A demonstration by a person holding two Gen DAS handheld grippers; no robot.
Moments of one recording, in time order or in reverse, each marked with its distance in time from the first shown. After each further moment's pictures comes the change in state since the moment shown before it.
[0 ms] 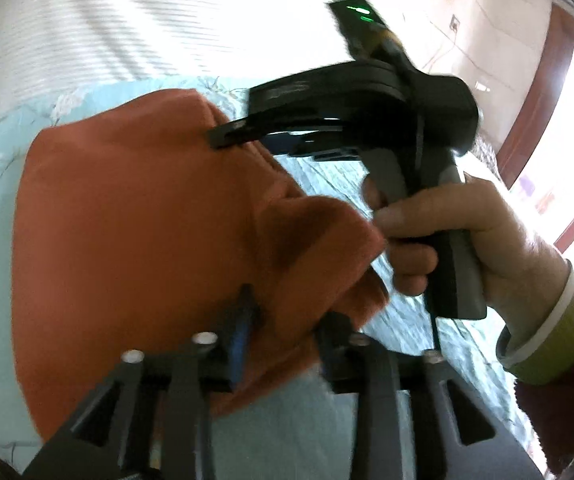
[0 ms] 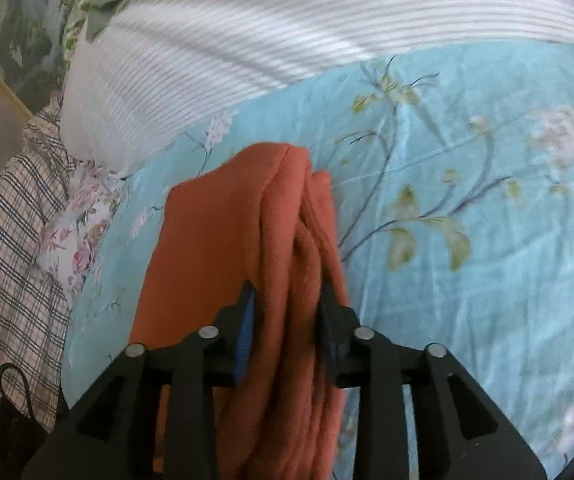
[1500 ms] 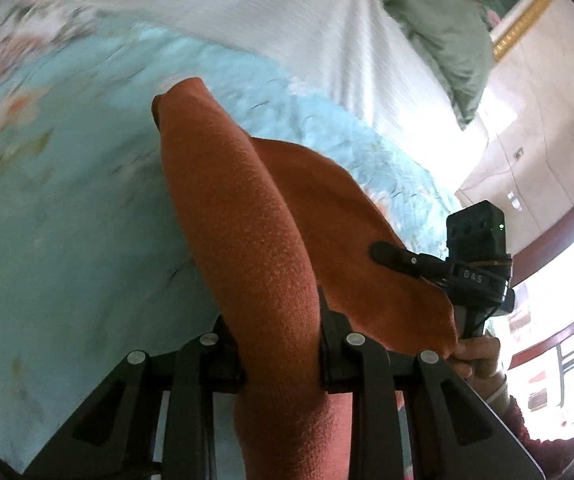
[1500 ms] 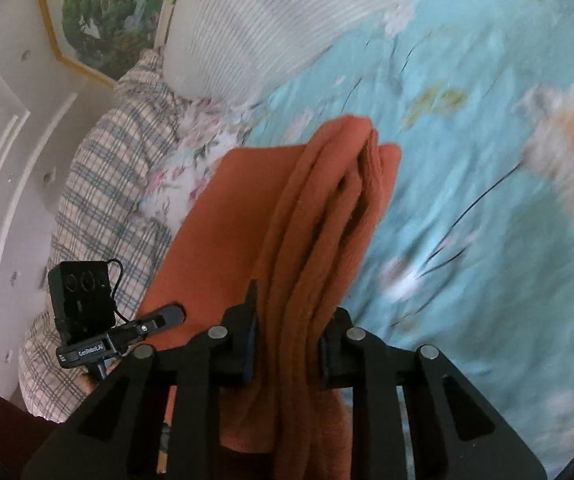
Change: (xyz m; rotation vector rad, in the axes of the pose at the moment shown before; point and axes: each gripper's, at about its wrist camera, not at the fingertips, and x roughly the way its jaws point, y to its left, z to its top) left arm -0.195 0.238 -0.095 -0.476 -0.051 -0.022; right arm 0.046 0.157 -0.120 0.004 0.140 0.414
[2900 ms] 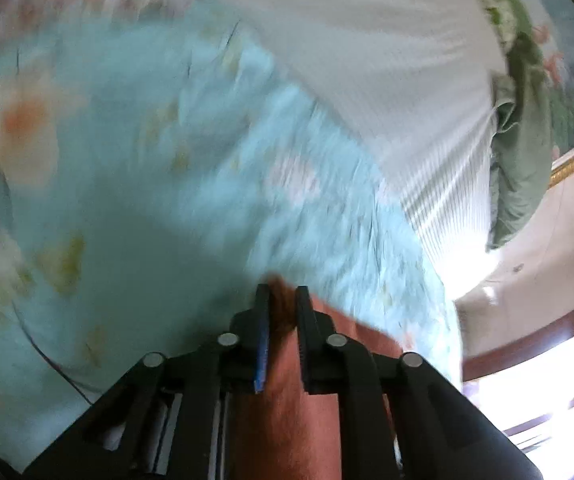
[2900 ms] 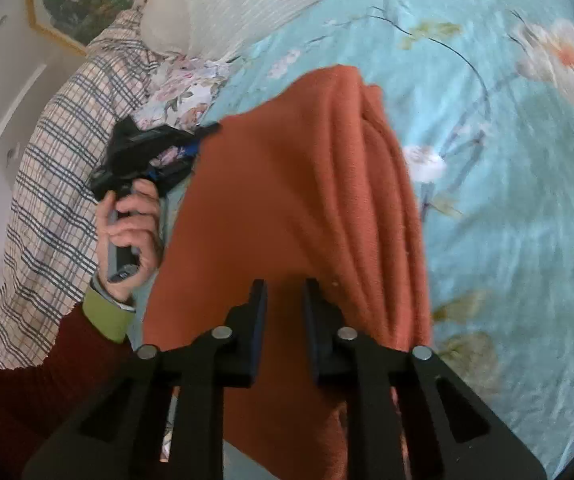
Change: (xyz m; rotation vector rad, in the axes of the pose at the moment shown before) left arm 0.048 0.140 0.163 -0.274 -0.131 -0.064; right arm 0.027 0.019 -0.062 -0.006 0.051 -0.168
